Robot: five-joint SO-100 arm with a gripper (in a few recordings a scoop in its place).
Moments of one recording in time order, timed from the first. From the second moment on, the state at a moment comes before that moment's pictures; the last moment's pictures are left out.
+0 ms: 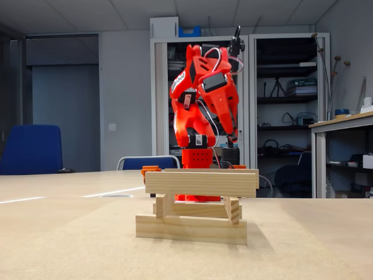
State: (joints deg) arm -23.9 142.6 129.6 65.0 30.8
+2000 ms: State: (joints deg) arm -5.0 190.3 179.9 -50.6 8.5
